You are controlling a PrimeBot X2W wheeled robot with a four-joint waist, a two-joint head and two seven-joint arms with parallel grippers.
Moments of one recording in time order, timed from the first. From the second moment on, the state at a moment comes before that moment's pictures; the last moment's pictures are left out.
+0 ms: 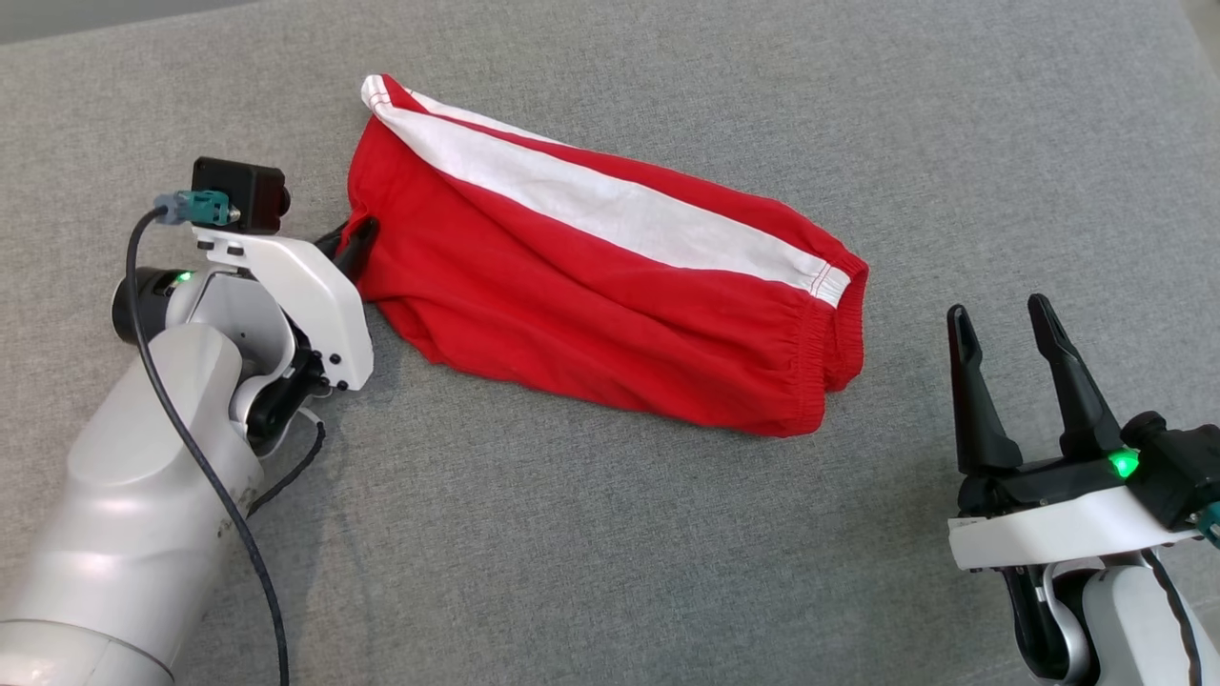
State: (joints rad) left arm -0.85 0.28 -0.59 0.82 -0.71 -0.11 0.16; right arm -0.20 -0.10 0.11 0.07 0.29 0.13 -0.26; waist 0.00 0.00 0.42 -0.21
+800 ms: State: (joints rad) left arm -0.26 0.32 -0.51 0.17 -0.79 0.18 -0.04; right arm -0.12 -0.16 0.08 0.10 0.30 0.13 -0.25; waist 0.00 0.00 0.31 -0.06
